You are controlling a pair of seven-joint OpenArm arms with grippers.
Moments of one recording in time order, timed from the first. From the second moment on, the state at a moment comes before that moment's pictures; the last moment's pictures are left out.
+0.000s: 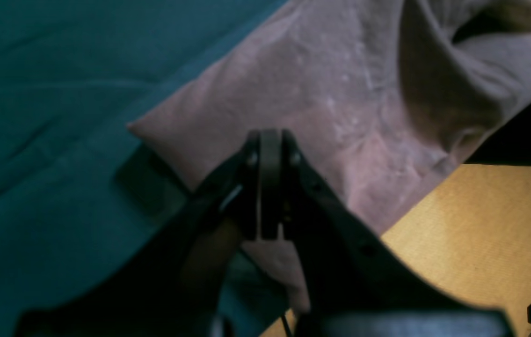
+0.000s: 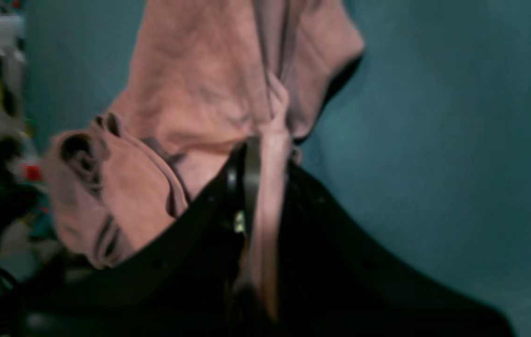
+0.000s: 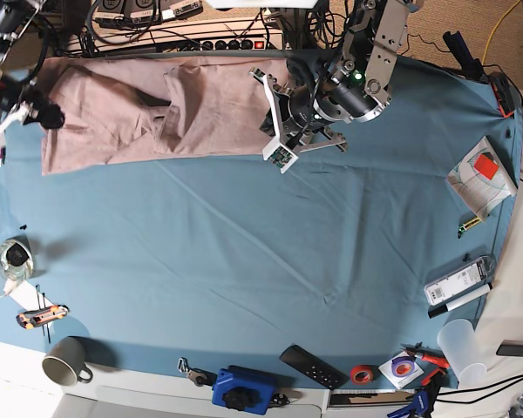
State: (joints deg) left arm 12.7 -0.4 21.9 115.0 -12.9 -17.3 66.0; right arm -7.4 37.5 44.2 54.0 70.5 40.4 -80.2
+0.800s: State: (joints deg) left arm 23.4 -0.4 16.3 128.6 -12.9 -16.3 66.3; right arm 1.4 40.0 44.0 61.2 61.4 39.9 -78.5
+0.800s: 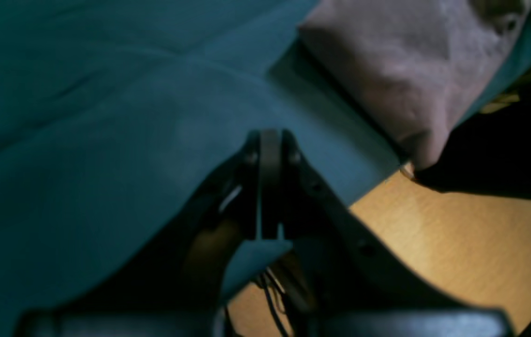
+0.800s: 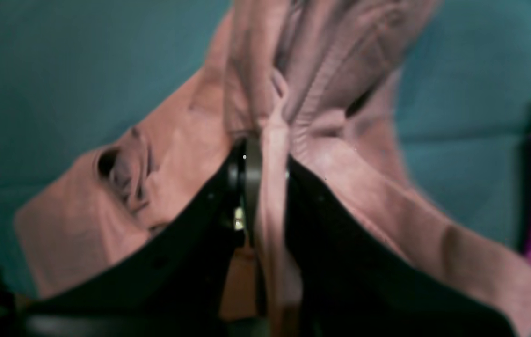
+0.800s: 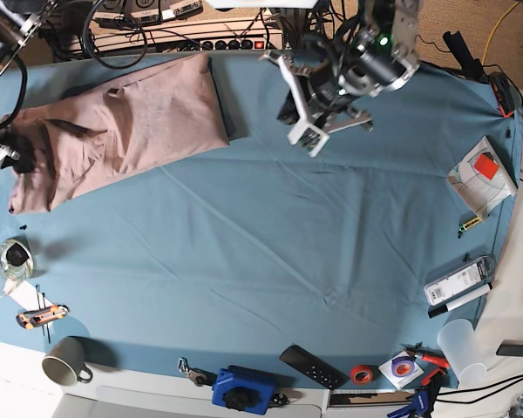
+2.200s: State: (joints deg) left arm 31.8 -2.7 13.0 132.4 -14.6 -13.5 64.5; right arm -18.1 35.2 14.7 103.7 83.4 40.0 -80.3
